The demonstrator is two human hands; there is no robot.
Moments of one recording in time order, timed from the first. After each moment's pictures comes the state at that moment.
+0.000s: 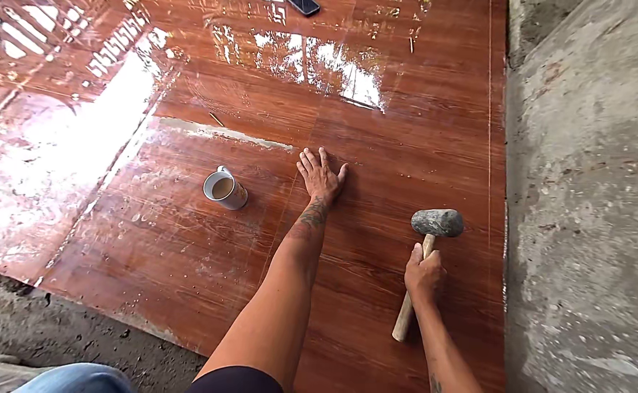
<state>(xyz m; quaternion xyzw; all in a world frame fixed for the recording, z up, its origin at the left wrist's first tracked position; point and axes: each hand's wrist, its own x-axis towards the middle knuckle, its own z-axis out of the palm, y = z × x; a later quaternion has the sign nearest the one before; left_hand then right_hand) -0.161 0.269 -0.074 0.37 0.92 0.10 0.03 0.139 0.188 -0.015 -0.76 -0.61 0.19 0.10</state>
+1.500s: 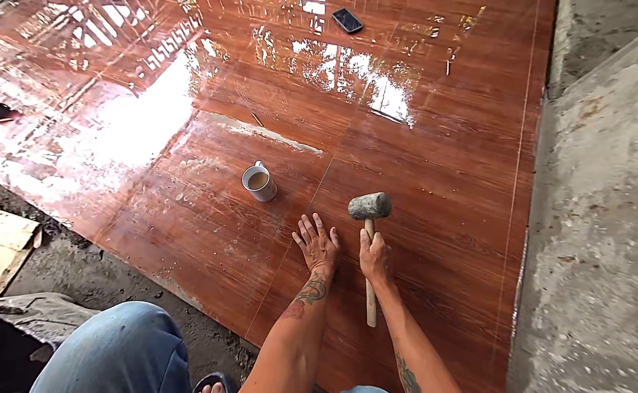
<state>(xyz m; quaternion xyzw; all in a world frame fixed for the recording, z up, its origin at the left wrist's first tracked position) -0.071 0.083 -0.077 0.24 0.97 0.06 0.02 0.029 0.152 0.005 -0.56 -0.77 0.32 0.05</state>
